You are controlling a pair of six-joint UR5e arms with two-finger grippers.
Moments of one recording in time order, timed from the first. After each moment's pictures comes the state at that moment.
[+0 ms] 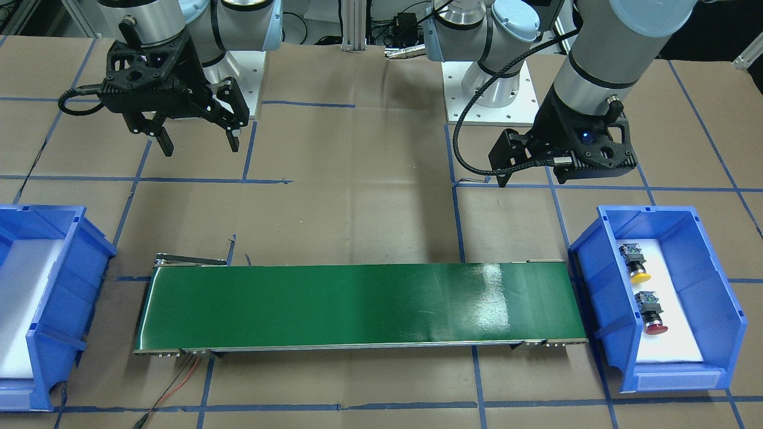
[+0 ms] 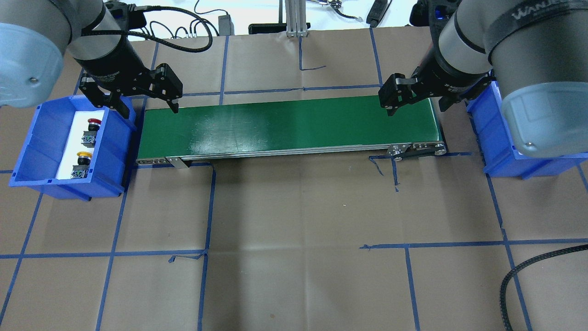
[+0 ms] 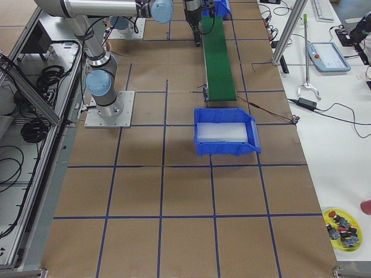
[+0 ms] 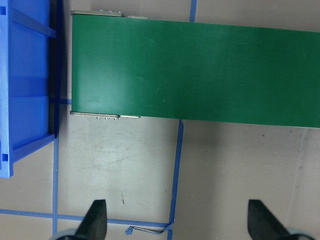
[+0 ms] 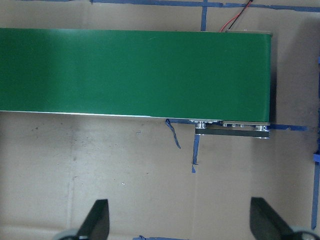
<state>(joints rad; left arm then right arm) -1.52 -1.62 -1.58 -1.51 1.58 -0.04 1.62 -1.68 1.74 -1.82 -1.52 -0.02</state>
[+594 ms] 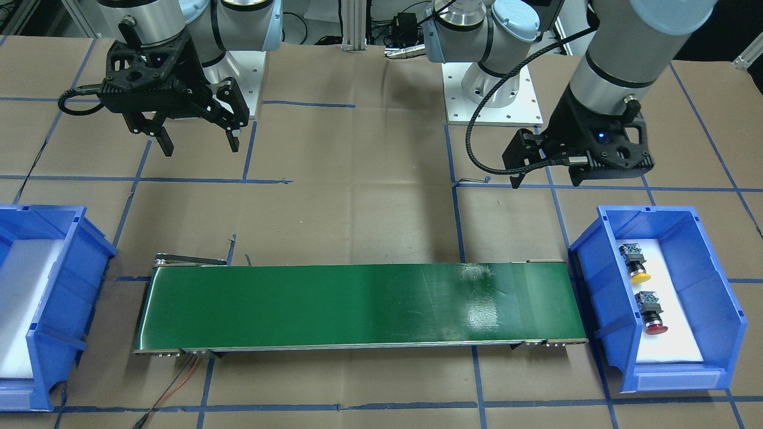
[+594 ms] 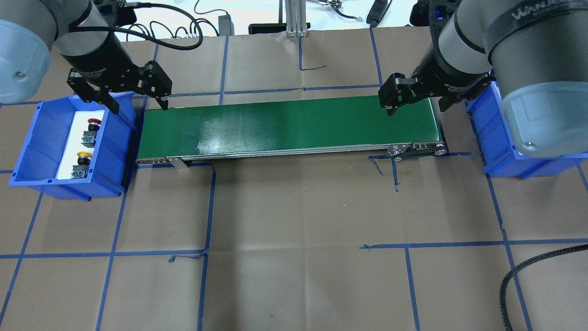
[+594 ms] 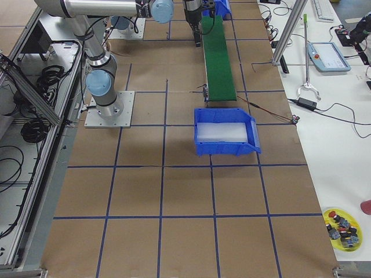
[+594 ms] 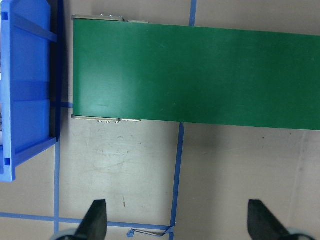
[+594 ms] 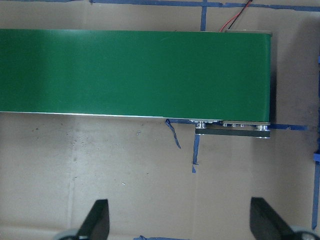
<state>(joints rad) -1.46 -1.61 -1.57 -1.51 1.59 0.04 1.62 -1.68 1.74 -1.82 -1.52 -0.01</state>
